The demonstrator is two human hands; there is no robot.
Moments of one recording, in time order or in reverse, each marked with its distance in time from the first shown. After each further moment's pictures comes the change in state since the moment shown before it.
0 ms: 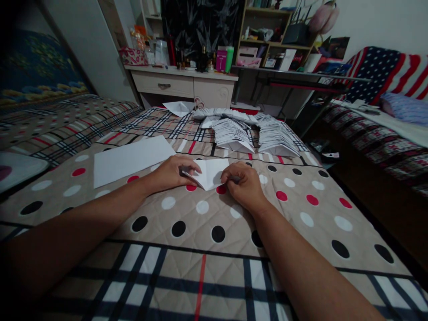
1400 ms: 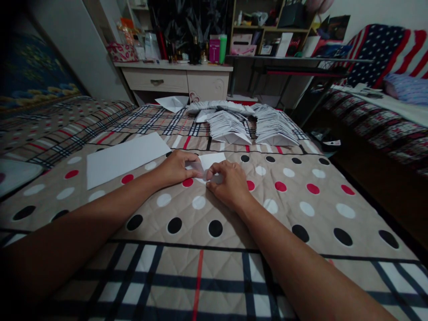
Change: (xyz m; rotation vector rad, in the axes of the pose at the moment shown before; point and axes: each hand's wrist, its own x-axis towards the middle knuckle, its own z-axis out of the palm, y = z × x) left_hand 0.020 0.008 0.017 0.133 0.007 -0.097; right_hand -0.004 -0.022 0.023 -0.290 -0.127 0.274
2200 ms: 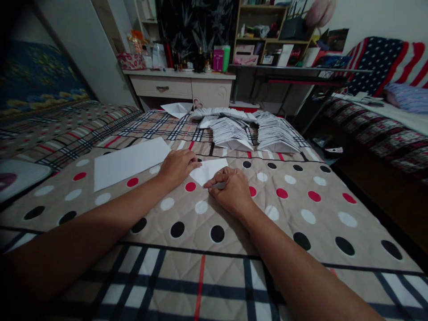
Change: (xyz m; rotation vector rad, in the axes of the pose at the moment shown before) left_hand 0.003 -0.002 -0.002 0.459 0.195 -0.077; right_hand 0.000 0.003 0.002 0.106 -0.021 -0.017
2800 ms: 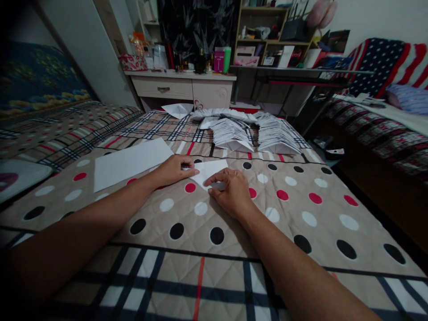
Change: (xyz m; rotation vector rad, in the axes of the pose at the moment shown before) left_hand -0.003 -0.023 0.001 -0.506 -0.200 0.018; right_hand -0.002 0.001 -0.002 -0.047 0.002 -0.047
